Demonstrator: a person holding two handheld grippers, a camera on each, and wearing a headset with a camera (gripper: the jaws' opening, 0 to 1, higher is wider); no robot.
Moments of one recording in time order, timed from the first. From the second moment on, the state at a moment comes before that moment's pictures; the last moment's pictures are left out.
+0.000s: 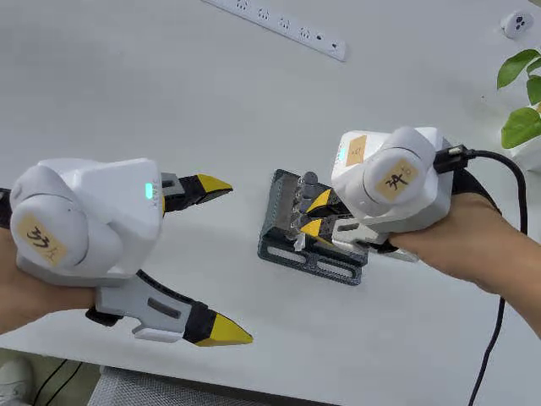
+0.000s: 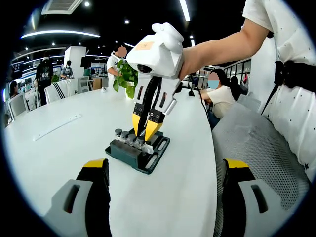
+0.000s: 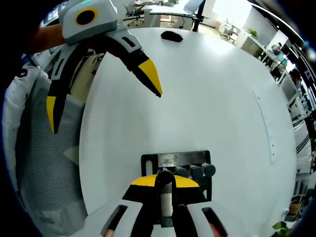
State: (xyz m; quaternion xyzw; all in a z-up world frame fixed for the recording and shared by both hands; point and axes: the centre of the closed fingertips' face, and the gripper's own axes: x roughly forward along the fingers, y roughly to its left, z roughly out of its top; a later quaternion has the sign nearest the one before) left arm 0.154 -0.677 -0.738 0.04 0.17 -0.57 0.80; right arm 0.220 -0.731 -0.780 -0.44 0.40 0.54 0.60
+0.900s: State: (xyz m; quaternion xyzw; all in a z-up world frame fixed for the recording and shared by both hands) left arm 0.154 -0.676 -0.743 0.04 0.18 -0.57 0.80; right arm 0.219 -0.733 -0.779 -0.53 0.38 0.54 0.54
